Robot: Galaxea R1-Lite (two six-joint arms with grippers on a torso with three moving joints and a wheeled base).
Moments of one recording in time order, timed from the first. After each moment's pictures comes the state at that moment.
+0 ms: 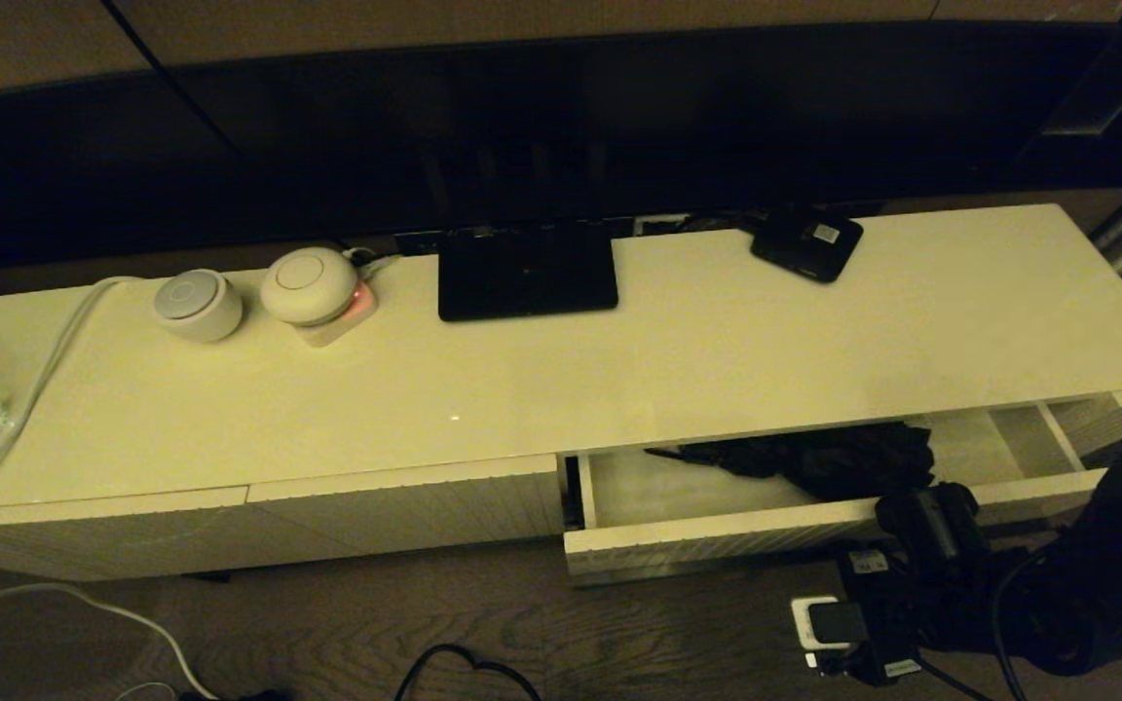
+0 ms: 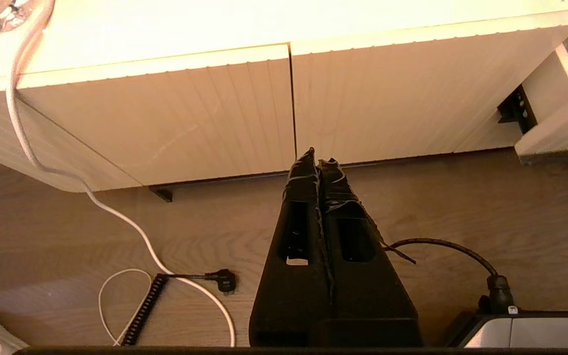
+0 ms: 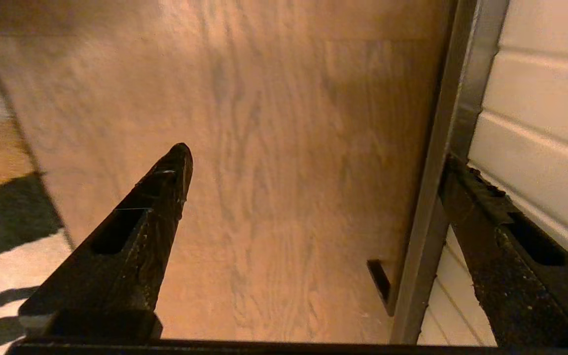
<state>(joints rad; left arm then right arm) 0.00 0.00 0.00 0.00 0.00 0.02 0.20 2.08 -0.51 -0.59 0.11 -1.44</state>
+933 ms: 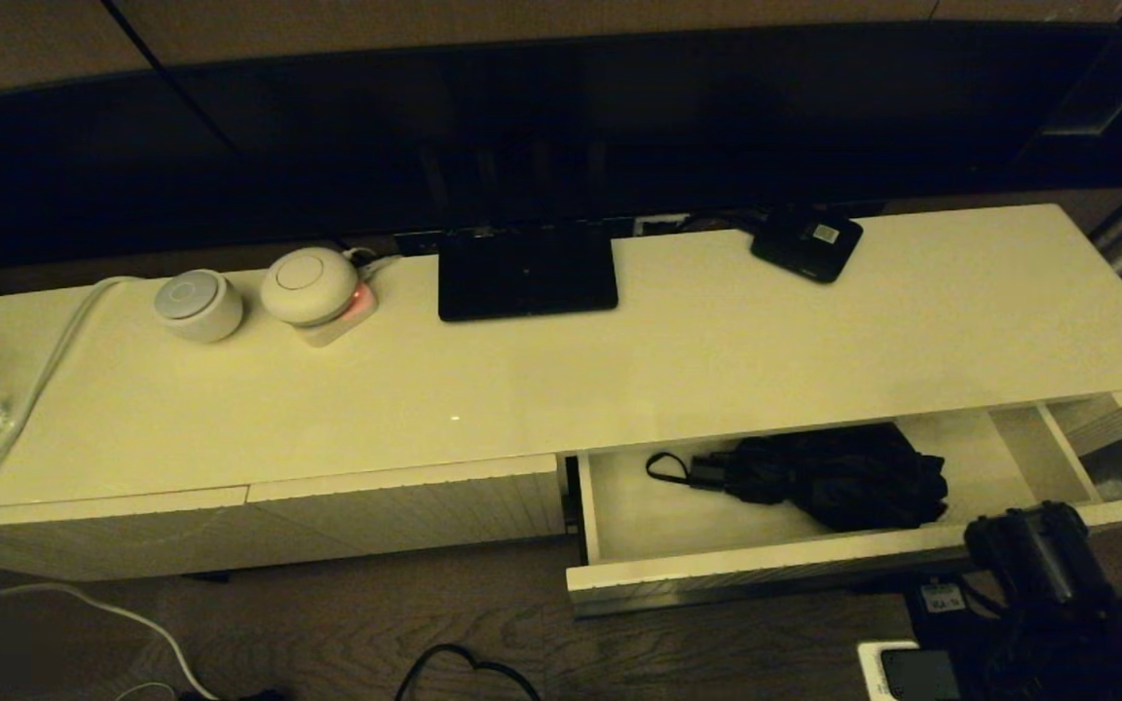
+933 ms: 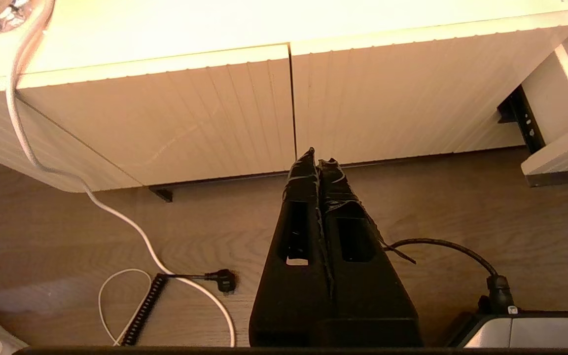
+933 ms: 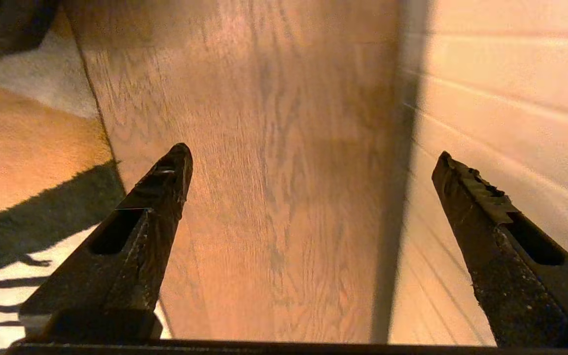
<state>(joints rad) 0.00 0.00 0.00 0.00 0.00 0.02 0.22 1.73 -0.34 -0.43 0.14 -1.38</state>
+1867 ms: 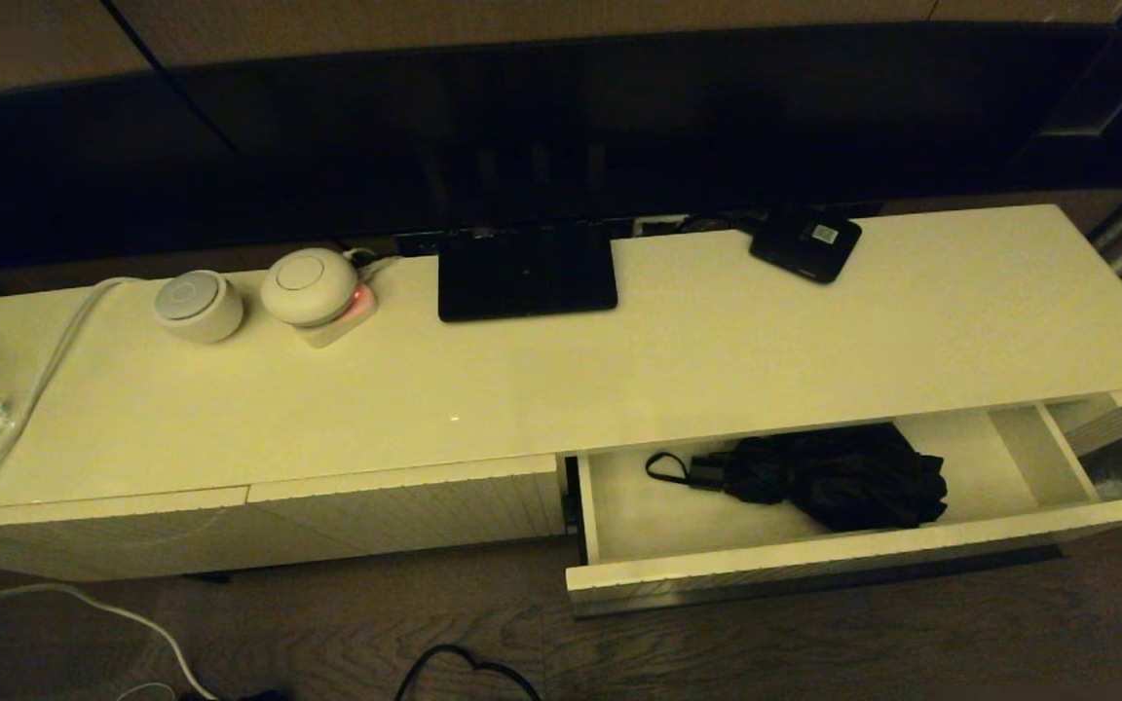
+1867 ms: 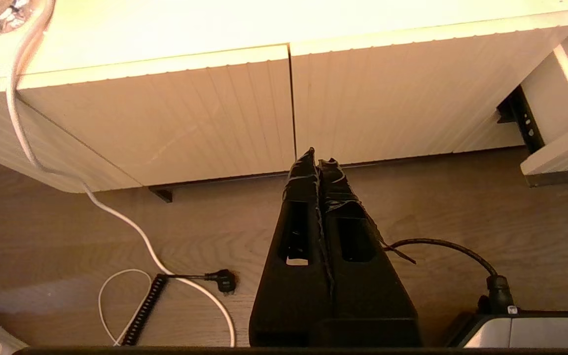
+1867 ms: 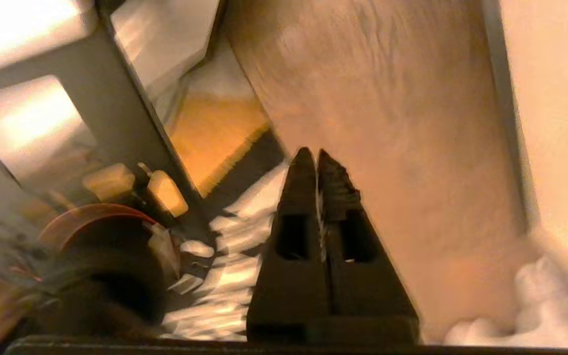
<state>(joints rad) 0.00 0.00 0.00 0.00 0.00 0.02 0.22 0.90 -0.59 0.68 0.14 -0.89</state>
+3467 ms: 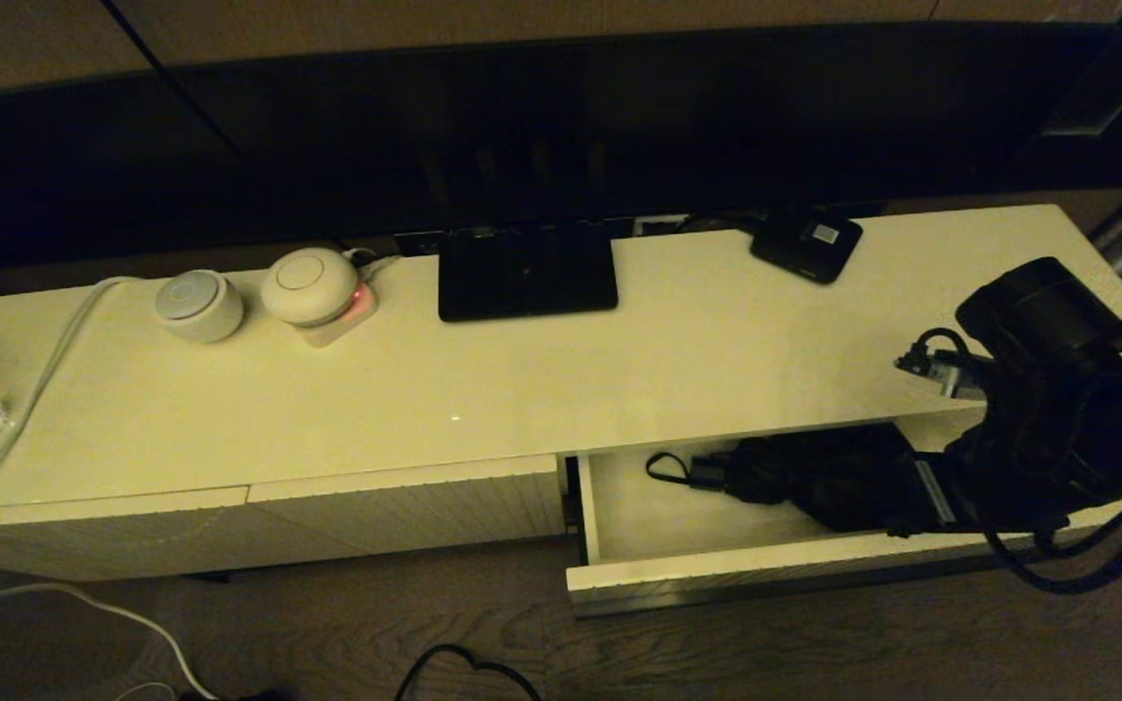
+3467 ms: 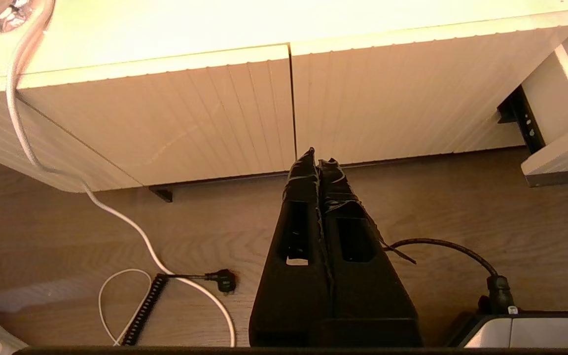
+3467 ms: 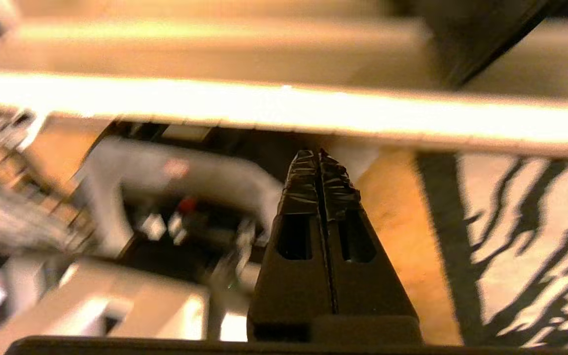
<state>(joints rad) 0.00 0.00 0.00 0.00 0.00 0.02 0.29 1.65 -1.24 0.65 0.05 0.27</state>
